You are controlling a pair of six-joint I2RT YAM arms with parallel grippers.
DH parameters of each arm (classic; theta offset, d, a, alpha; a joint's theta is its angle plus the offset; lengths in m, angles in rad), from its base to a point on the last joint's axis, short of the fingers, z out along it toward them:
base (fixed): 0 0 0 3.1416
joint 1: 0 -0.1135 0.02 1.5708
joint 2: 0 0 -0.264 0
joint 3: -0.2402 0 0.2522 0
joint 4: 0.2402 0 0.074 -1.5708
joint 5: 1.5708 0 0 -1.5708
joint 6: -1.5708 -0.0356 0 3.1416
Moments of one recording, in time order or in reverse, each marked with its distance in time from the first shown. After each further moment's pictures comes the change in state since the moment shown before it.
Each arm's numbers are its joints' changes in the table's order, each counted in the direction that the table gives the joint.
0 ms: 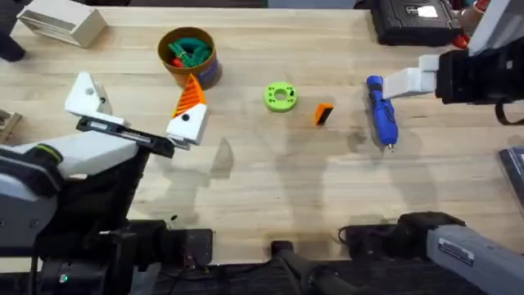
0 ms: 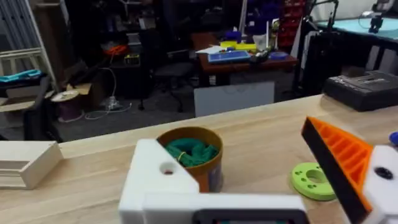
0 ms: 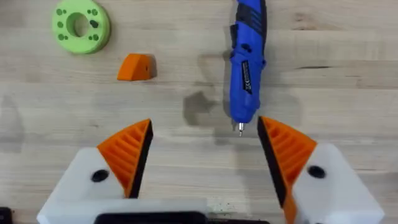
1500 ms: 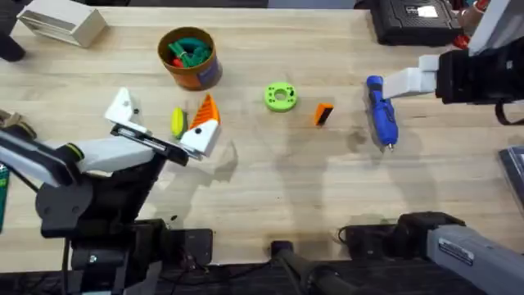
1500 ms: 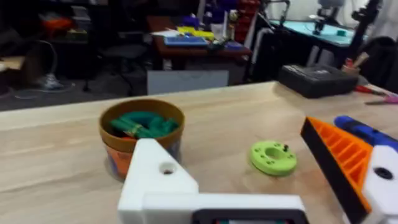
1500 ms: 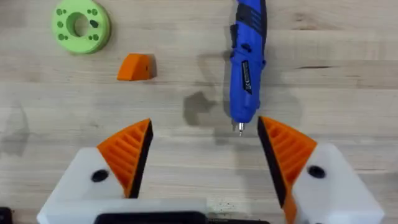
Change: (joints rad) left arm -0.052 -0.020 0.161 -0.112 0.195 0.160; right arm 0.000 0.000 0.000 0.000 0.000 0.000
